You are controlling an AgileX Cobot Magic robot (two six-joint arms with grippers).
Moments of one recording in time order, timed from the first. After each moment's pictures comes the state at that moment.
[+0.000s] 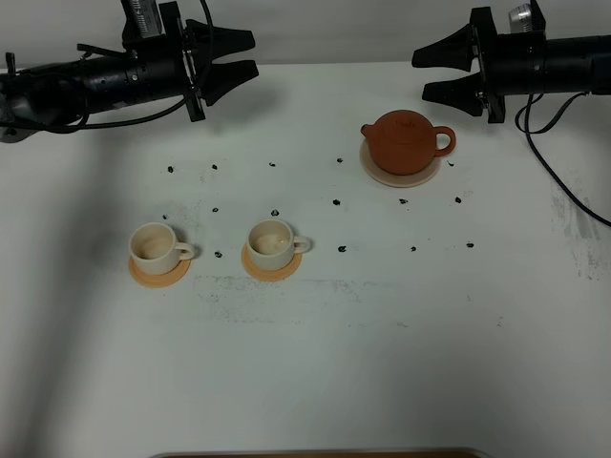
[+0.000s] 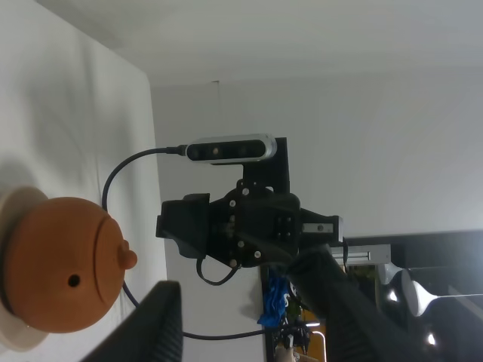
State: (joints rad) left arm -0.02 2.52 -1.84 -1.73 1.18 0.69; right arm -0.13 2.41 -1.81 1.42 1.19 -0.69
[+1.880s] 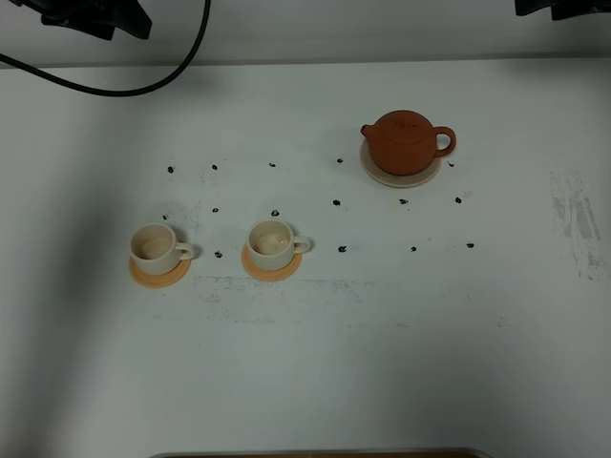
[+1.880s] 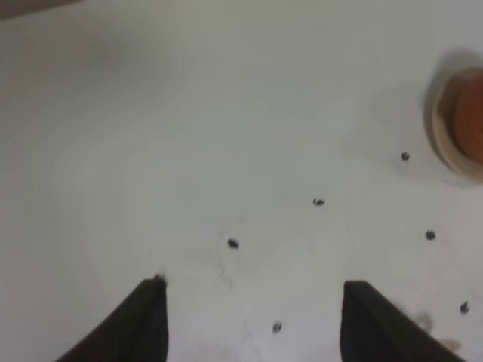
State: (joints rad) left arm -0.02 2.15 -2.15 -0.43 1.18 0.33; right arm -0.15 2.18 -2.15 0.52 1.16 -0.45
